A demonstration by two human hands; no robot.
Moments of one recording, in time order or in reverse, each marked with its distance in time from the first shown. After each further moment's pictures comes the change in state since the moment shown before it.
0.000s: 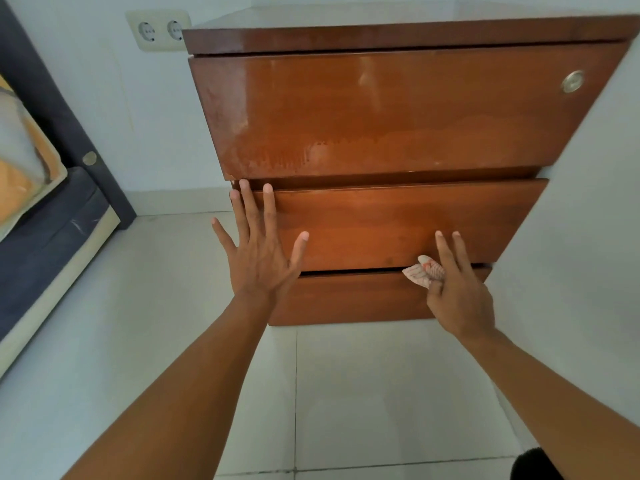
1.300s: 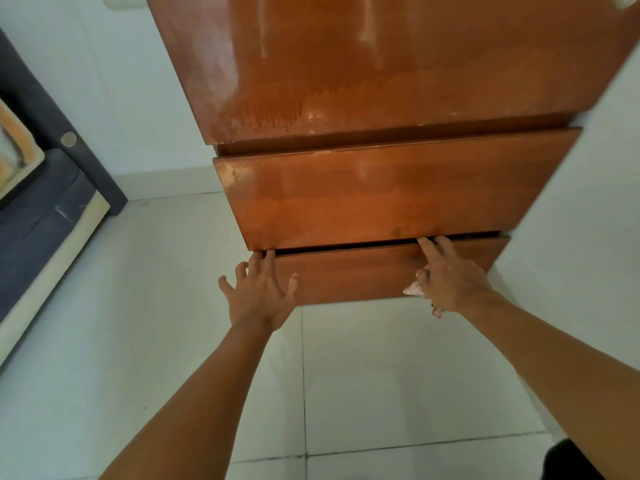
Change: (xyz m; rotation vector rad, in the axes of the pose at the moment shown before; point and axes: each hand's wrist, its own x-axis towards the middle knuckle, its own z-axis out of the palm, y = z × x) left_hand -0.069 -0.033 0.055 0.076 -0.522 -0.111; right_hand 0.012 0.001 0.040 -0.215 -0.513 0.068
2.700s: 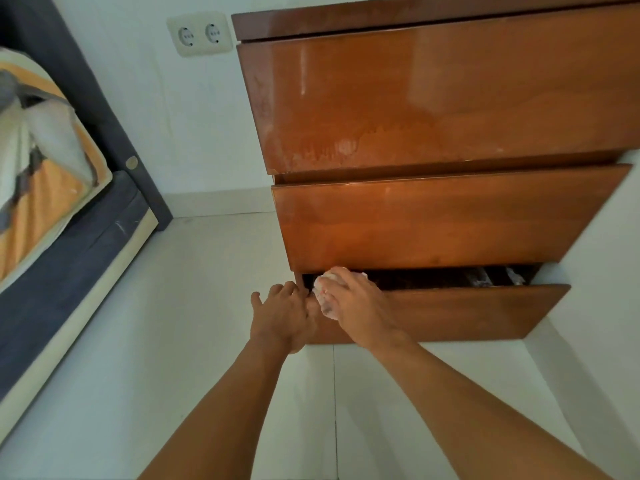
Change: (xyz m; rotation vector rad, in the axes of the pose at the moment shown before) left_hand -0.013 -0.023 -0.036 0.035 -0.168 0.119; right_hand -0.016 -0.189 0.036 0.221 0.322 -0.540
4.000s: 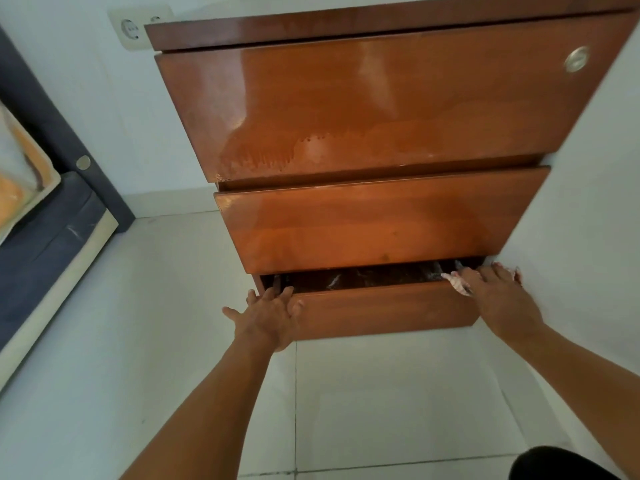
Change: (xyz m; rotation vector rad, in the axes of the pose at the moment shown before) left_hand 0.004 0.058 -0.006 0.027 -0.255 -0.121; right_hand -0.120 0.254 -0.113 -0.566 0.000 0.281
